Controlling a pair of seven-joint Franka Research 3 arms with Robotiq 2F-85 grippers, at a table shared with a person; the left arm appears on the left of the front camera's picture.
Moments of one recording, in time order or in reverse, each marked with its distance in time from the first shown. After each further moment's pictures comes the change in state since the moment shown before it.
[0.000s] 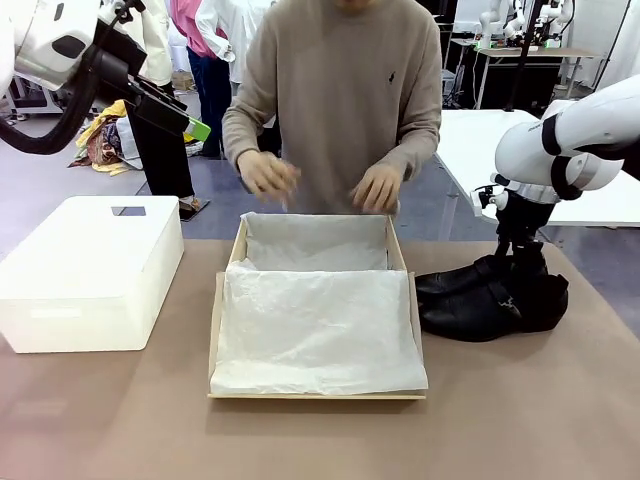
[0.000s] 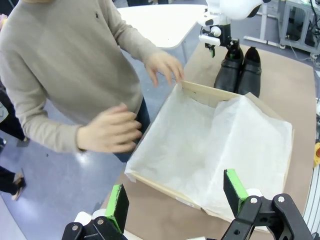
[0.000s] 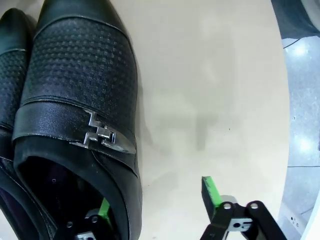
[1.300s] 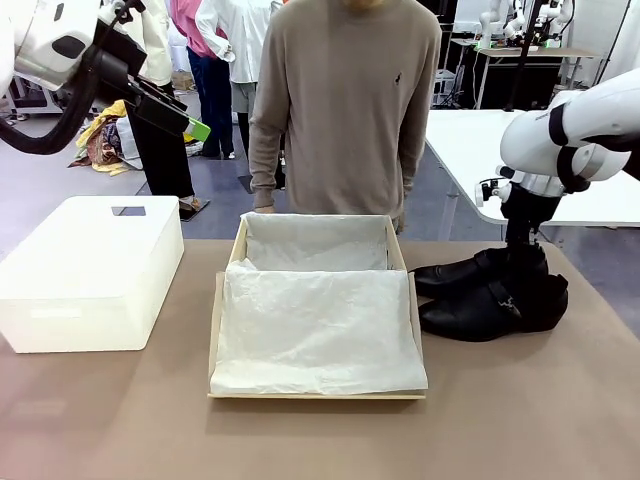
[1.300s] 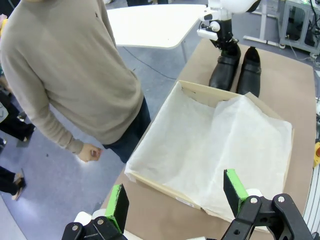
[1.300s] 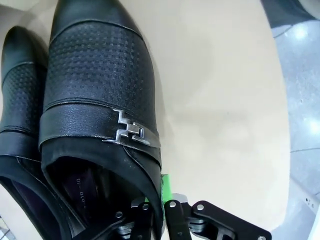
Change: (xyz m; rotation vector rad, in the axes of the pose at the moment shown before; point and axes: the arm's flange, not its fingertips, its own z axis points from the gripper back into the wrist) left arm 0.000 0.000 0.000 -0.001 0.001 -0.001; right arm -0.005 0.005 0.023 0.015 -0.010 -0.146
